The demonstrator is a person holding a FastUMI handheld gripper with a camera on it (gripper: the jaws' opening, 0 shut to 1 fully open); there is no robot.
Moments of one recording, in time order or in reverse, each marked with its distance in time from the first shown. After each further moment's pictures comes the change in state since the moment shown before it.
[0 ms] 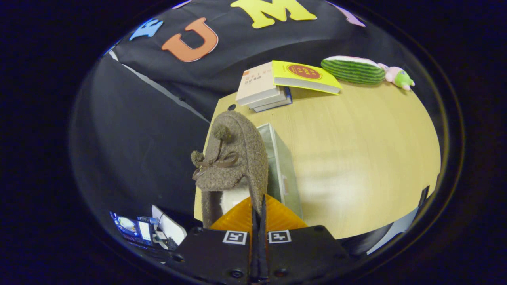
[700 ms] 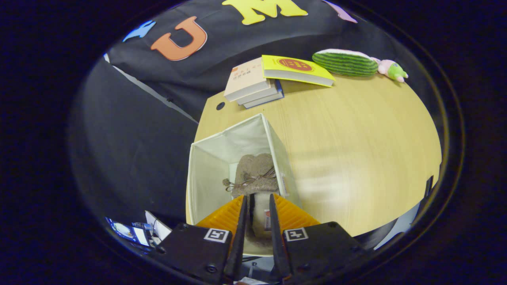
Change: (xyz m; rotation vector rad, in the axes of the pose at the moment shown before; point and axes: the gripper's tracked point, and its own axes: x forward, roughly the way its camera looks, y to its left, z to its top) arm 0.022 -0.001 -0.011 0.002 -0.033 -0.030
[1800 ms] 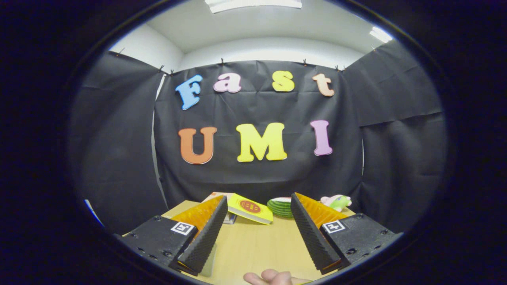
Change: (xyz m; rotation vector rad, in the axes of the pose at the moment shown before) arm -0.261 -0.118 0.086 -0.356 -1.091 -0.171
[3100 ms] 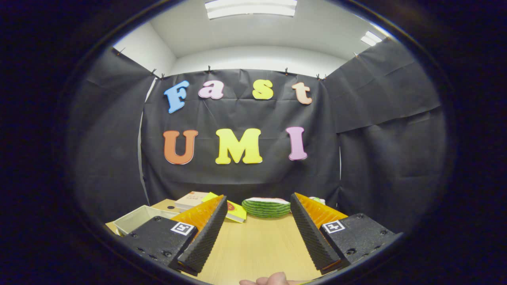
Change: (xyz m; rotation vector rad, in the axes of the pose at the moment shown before) arm -0.047 -0.073 -0.021 -0.021 -0.068 -0.079
